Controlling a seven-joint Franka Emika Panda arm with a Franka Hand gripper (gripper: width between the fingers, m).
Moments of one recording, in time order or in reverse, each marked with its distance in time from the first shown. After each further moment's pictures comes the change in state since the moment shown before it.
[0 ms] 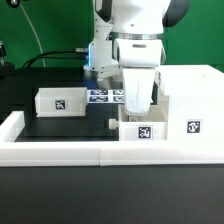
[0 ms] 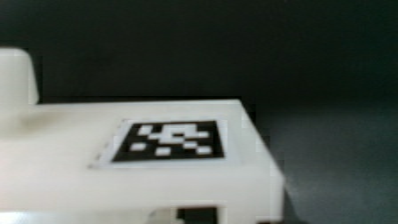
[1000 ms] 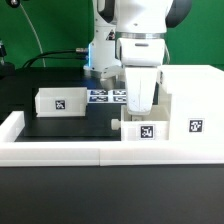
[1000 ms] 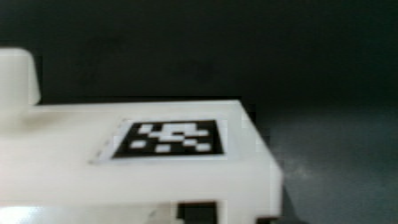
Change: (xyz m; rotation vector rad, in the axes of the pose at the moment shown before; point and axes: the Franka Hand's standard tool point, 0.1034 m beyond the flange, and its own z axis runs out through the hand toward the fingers) arm 0.005 0.004 0.000 -0.020 0.006 0.031
